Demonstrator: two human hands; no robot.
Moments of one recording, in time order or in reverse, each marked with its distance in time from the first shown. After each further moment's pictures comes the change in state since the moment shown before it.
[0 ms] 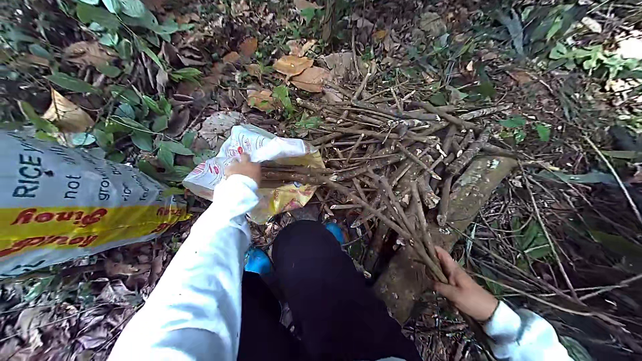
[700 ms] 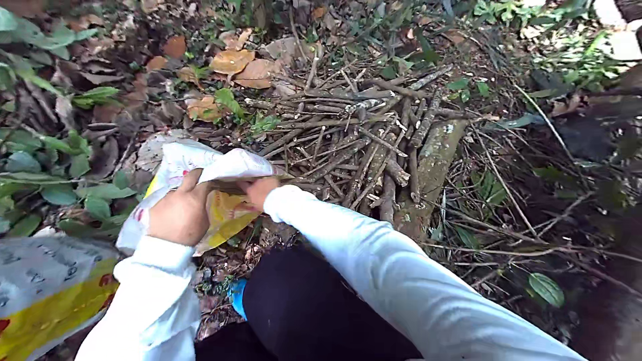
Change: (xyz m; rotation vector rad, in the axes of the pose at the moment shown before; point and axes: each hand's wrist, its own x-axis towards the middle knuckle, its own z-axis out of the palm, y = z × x) left_hand -0.032 0.003 -0.038 0.018 0.312 0.374; right_hand 0.269 -0.219 0.196 -0.615 -0.048 -0.358
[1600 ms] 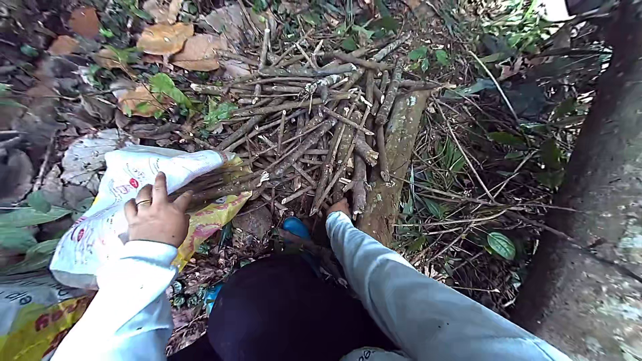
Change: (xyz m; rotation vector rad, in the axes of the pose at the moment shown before) left_hand 0.034 0.008 0.076 0.099 -0.136 0.002; right_hand -0.136 0.238 0.079 0.481 0.181 1.352
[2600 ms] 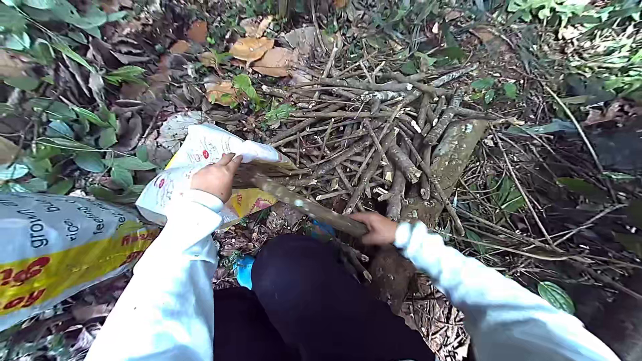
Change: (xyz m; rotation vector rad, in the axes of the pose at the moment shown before) left_hand -0.017 -0.019 -0.035 -0.019 -0.132 -0.024; right_hand -0.122 0.006 -0.113 -0.396 -0.649 -1.203
